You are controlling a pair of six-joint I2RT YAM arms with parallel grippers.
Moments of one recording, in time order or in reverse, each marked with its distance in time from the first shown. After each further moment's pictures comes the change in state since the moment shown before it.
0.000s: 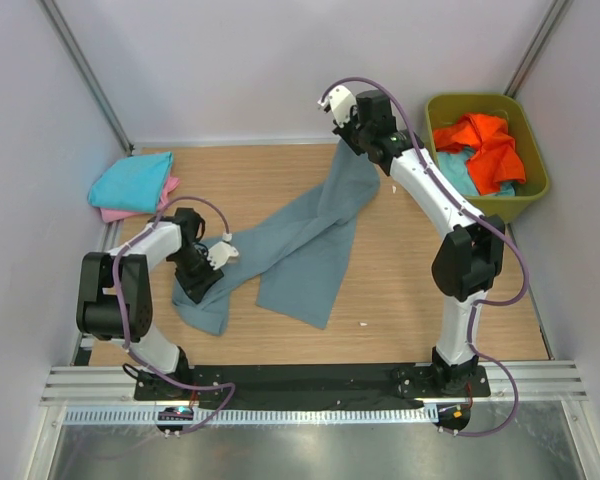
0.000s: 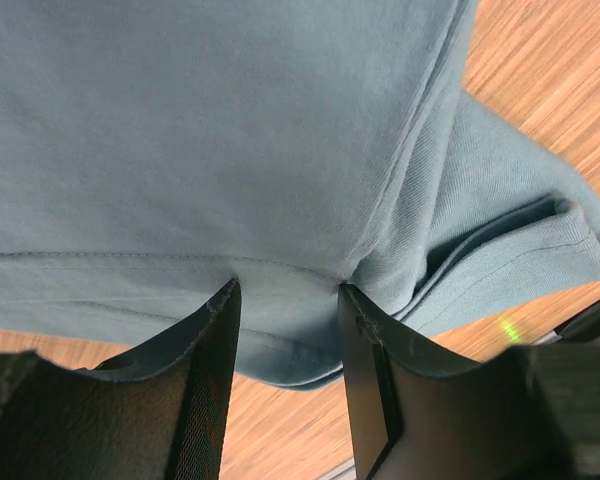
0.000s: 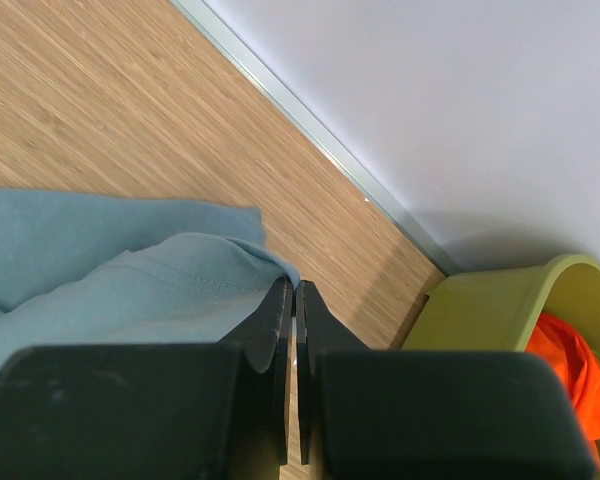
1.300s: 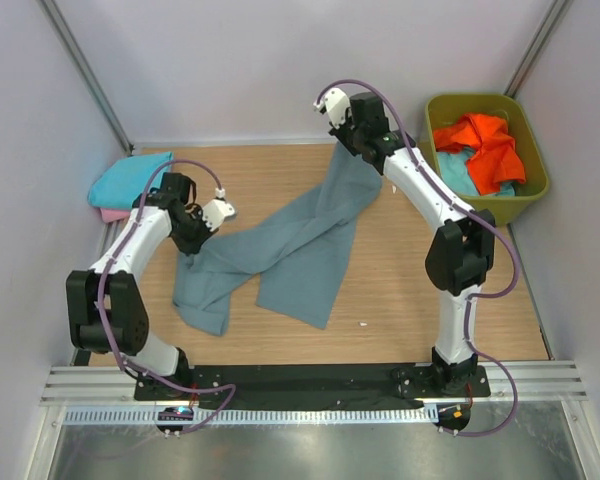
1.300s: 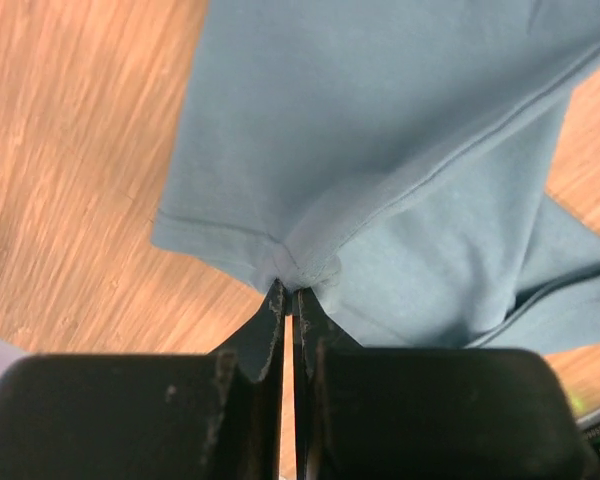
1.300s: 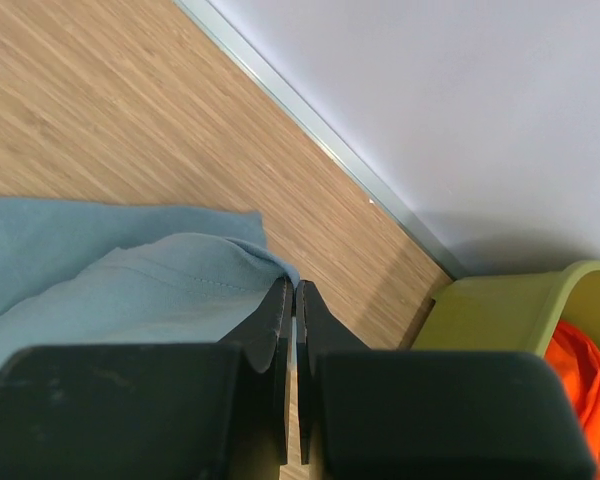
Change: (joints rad) left arm 0.000 -0.098 0.218 0.040 0.014 -0.044; right arm 0.006 0.063 0.036 0.010 0.018 0.000
